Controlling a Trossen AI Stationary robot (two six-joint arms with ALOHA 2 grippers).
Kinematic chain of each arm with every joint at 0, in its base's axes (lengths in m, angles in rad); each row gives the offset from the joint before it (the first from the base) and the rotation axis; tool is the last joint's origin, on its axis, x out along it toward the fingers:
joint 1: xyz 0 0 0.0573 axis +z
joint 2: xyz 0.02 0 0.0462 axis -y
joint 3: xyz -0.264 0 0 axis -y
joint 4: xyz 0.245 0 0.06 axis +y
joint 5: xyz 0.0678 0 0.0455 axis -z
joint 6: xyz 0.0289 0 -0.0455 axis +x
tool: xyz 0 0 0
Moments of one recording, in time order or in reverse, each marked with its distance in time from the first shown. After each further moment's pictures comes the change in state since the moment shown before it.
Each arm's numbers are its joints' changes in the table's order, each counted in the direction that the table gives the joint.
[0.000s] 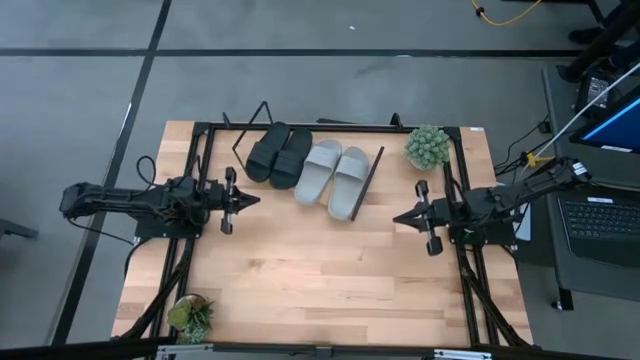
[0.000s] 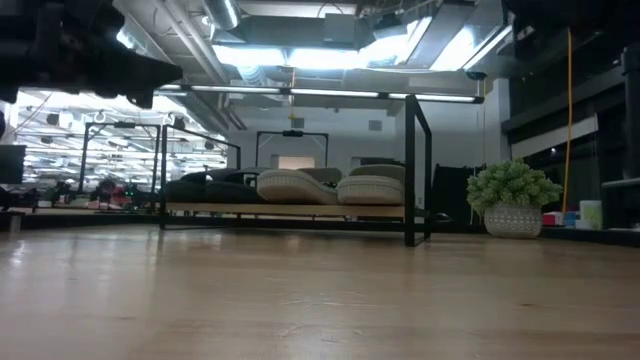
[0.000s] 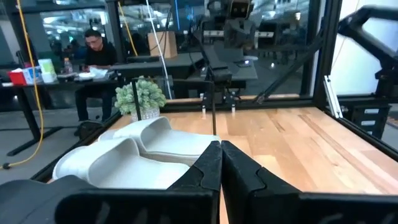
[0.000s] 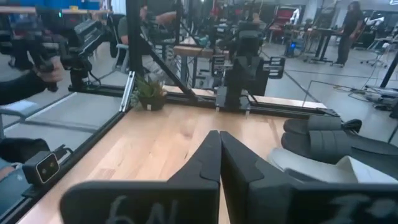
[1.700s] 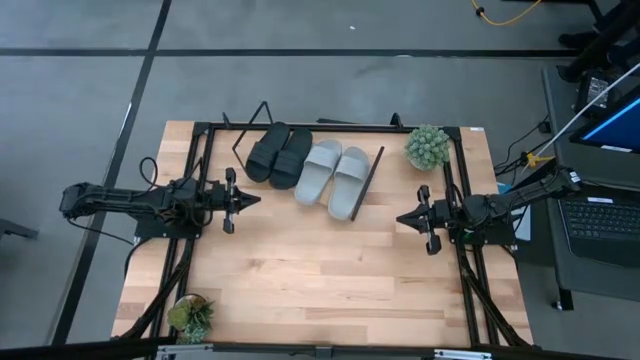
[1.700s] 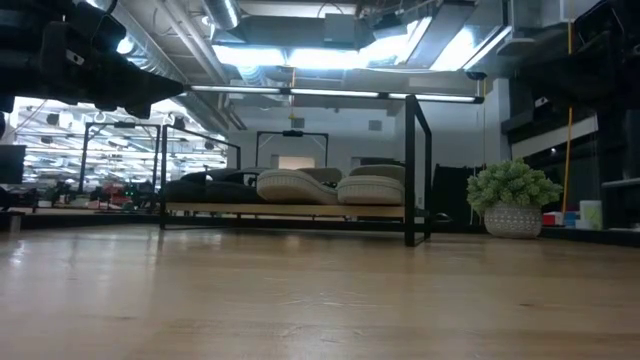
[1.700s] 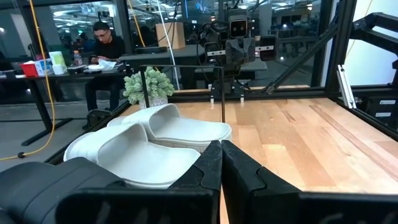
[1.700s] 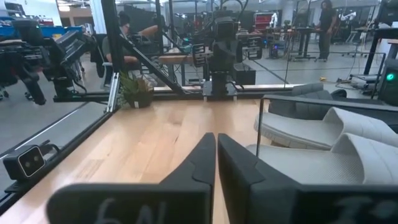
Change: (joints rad) left arm 0.000 0.000 -0.048 -0.023 -0.039 0.003; right arm -0.034 0.260 -0.341 -0.133 0.027 0.103
